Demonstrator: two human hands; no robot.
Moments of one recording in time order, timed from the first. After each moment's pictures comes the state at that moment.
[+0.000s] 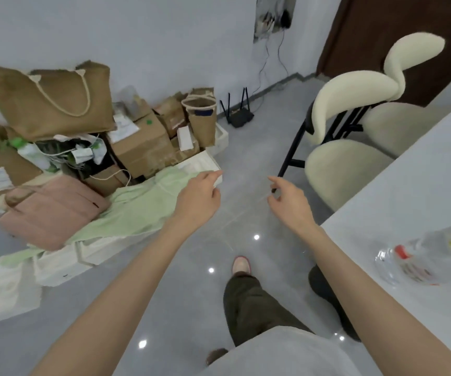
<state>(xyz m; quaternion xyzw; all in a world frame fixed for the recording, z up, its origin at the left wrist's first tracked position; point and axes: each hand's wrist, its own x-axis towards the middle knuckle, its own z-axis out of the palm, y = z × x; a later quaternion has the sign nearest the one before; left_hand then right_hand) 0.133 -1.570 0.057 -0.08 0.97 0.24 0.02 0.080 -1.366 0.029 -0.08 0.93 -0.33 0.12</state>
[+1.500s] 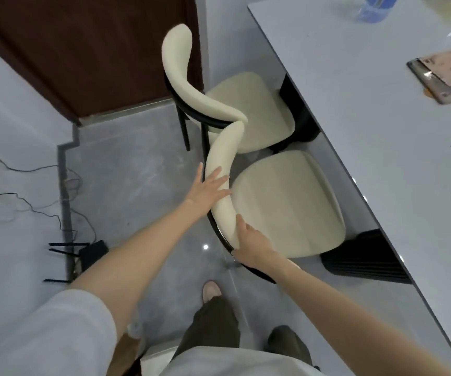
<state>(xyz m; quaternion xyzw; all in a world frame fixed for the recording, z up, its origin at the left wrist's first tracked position) -0.666 -1.313 -0.043 0.69 0.66 -0.27 0.10 -0.492 -1.313 -0.063 0.40 0.83 -0.31 0.24</state>
